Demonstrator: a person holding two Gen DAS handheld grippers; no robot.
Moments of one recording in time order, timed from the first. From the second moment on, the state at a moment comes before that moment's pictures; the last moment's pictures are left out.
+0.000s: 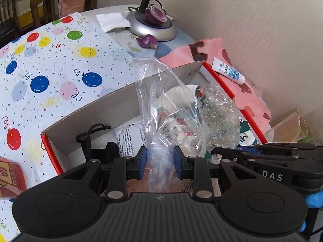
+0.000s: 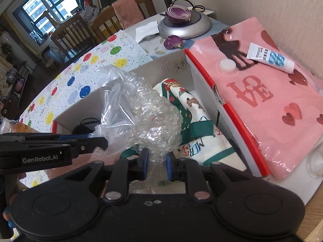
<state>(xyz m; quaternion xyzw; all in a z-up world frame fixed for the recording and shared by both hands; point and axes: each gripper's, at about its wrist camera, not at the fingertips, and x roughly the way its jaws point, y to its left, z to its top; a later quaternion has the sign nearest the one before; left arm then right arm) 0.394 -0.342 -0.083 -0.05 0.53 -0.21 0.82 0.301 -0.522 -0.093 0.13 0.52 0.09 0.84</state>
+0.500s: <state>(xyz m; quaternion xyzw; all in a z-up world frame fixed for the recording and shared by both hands) 0.377 -0.338 -0.072 -0.02 0.49 -0.22 0.84 0.292 -0.516 -0.061 0.12 0.48 0.12 0.86</state>
